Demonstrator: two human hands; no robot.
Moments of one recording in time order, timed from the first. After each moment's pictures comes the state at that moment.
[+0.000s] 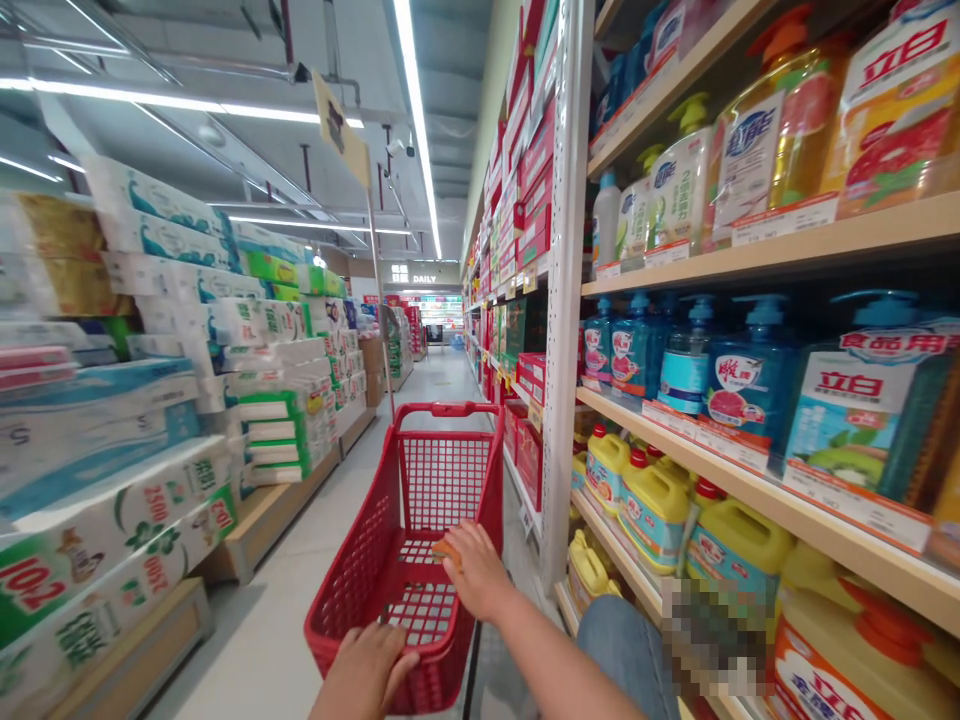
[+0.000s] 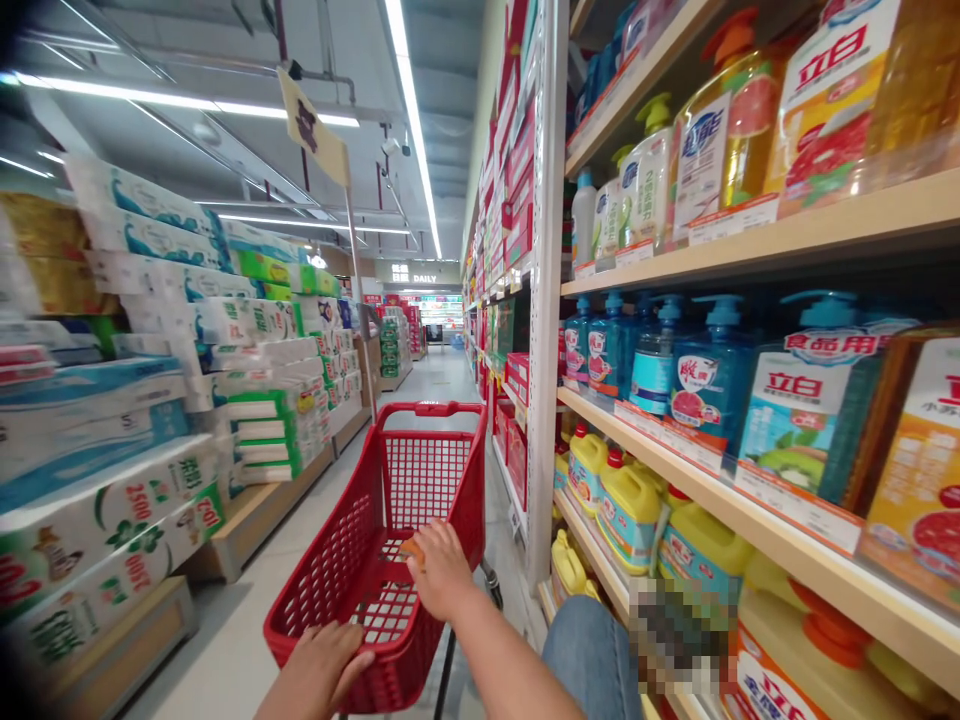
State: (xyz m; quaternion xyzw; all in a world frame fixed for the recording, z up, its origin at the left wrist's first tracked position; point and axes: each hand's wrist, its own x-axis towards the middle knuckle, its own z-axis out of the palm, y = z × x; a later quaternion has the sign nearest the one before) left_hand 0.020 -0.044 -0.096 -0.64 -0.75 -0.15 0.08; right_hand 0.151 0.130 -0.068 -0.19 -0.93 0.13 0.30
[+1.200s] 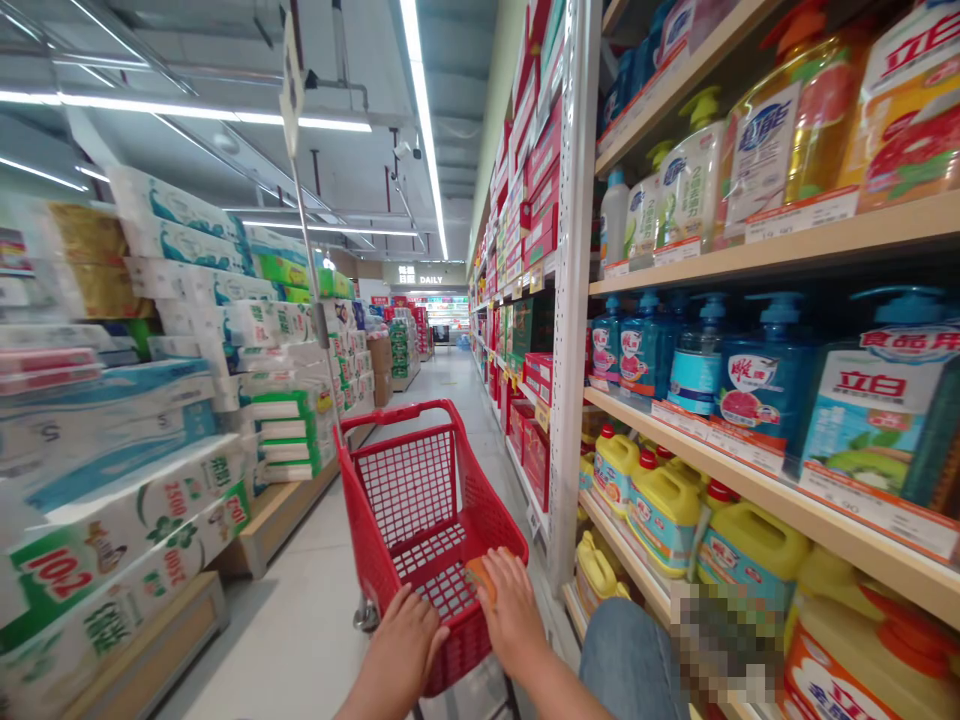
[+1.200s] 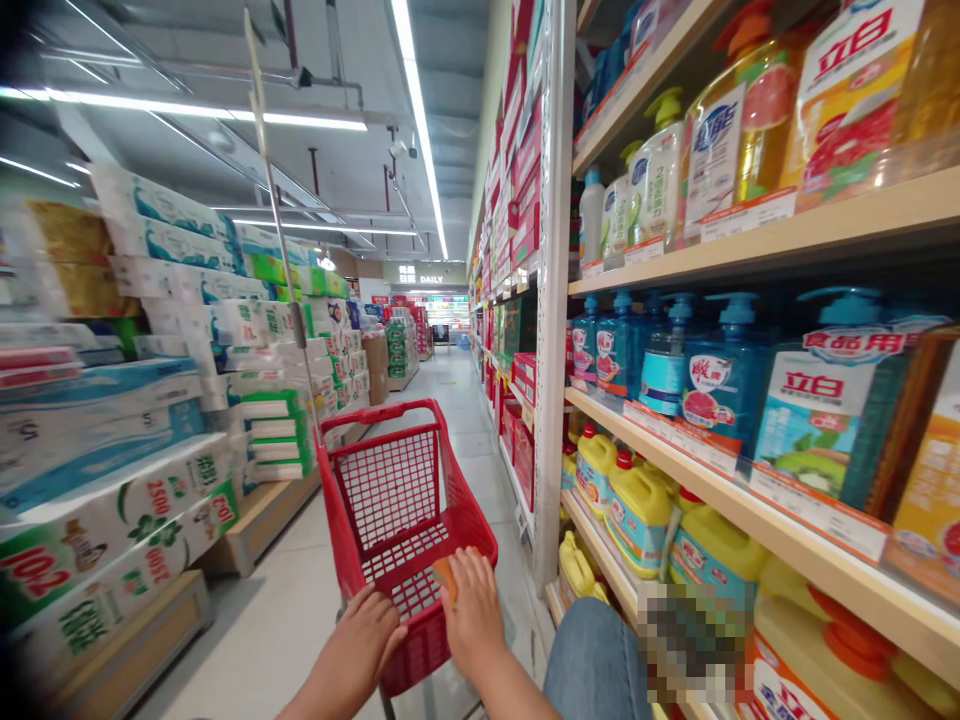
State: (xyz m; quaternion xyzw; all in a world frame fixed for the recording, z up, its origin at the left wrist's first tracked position) left_hand 0.042 -0.011 -0.093 -0.68 -0.71 -0.14 0.14; right_hand 0.183 0.117 -0.131 -0.27 -0.87 0.08 0.40
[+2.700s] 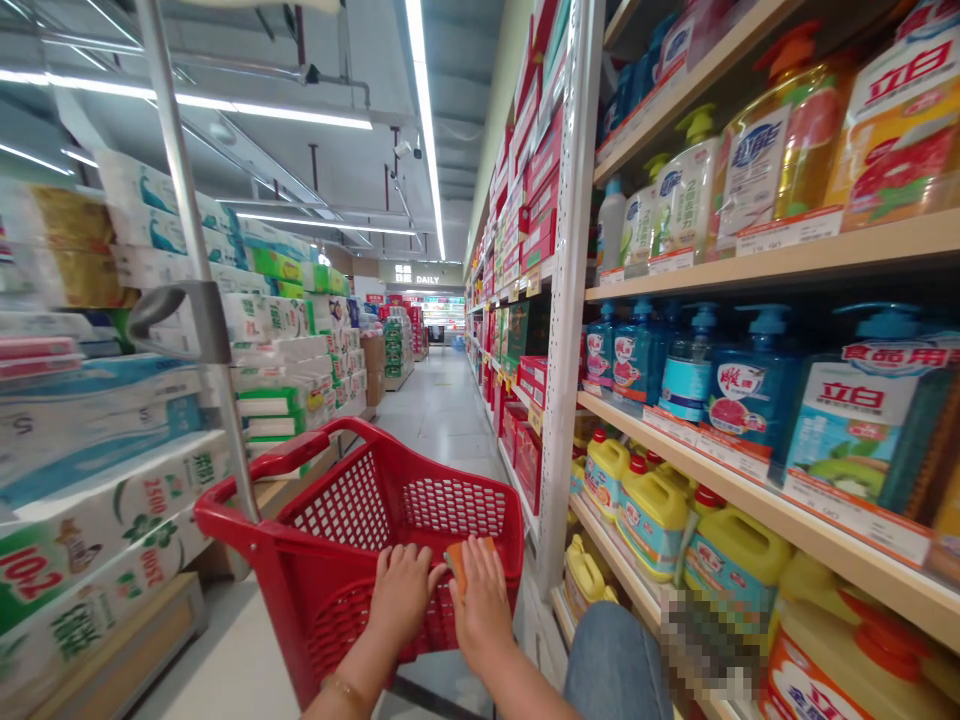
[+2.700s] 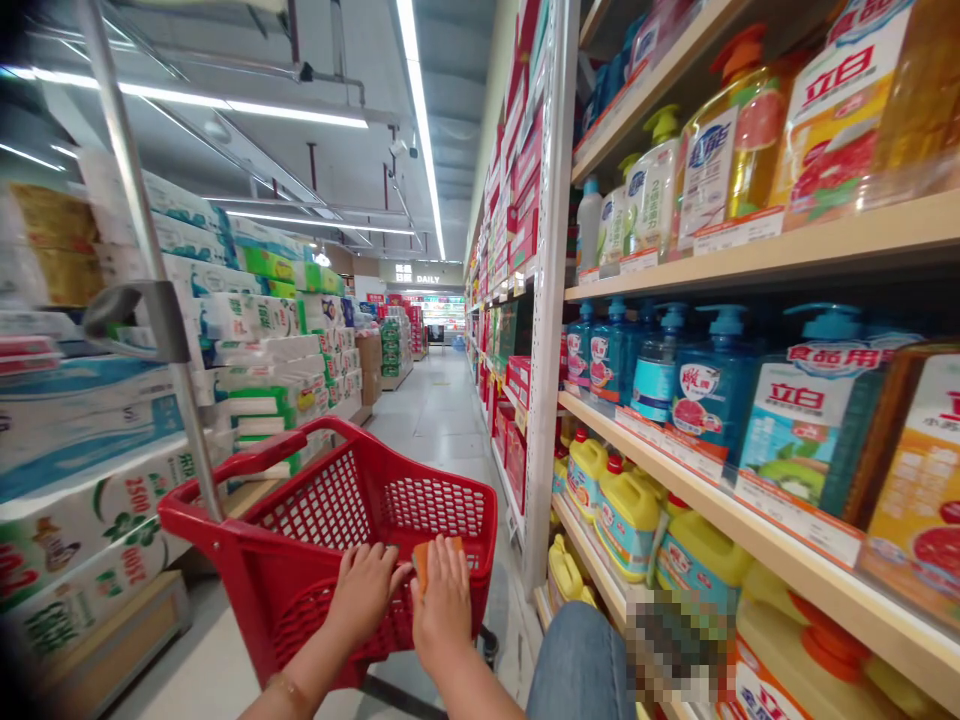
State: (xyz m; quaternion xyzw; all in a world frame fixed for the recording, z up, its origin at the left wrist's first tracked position) left_hand 0.026 0.035 -0.066 -0.56 -0.78 -0.13 0.23; right_hand 0.157 0.123 -0.125 -0.27 -0.85 0.03 0.45
